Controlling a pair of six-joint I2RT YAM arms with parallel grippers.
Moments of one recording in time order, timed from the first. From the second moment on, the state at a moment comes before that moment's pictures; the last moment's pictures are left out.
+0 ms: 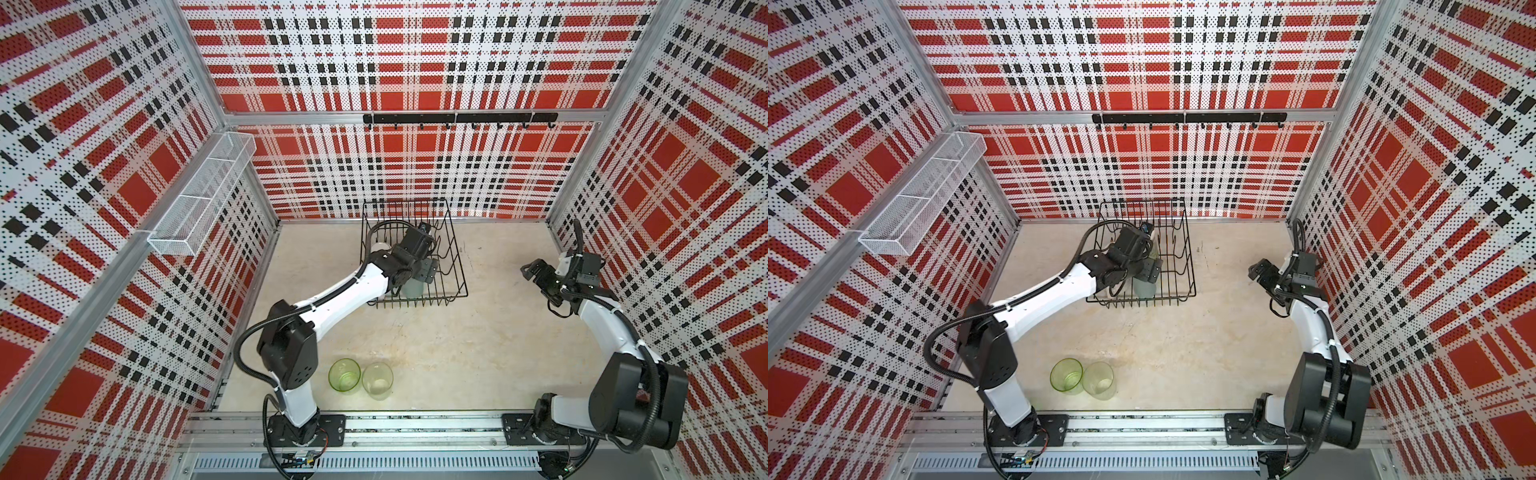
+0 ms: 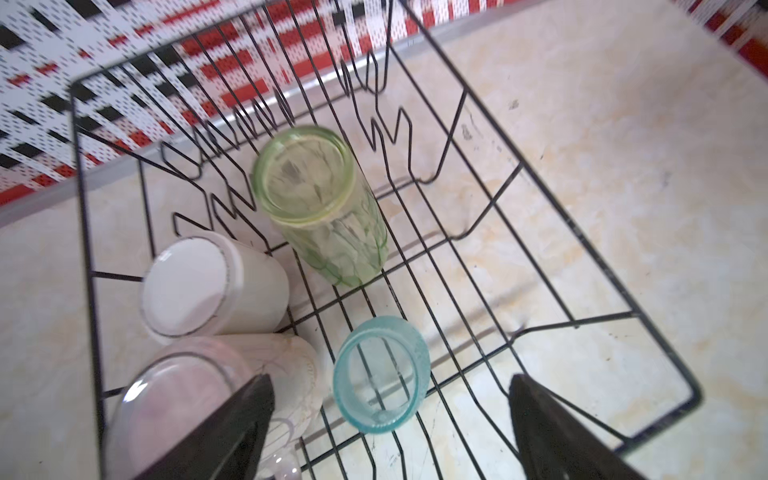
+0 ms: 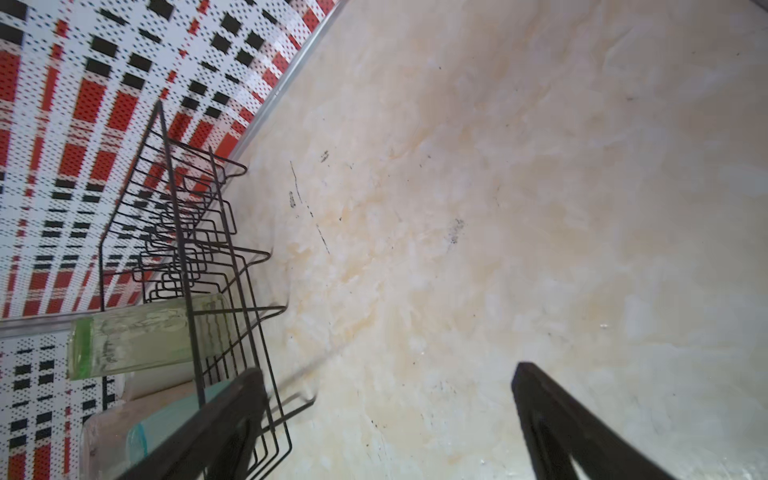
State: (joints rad) left arm -0.73 1.72 1.56 -0.56 -0.29 -0.21; right arm -0.26 1.36 0.93 -0.39 -0.37 0.53
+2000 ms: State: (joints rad) left arm 0.15 1.13 0.70 -0.27 0.15 -0.47; right arm 1.22 2.15 1.81 -0.74 -0.17 0.46
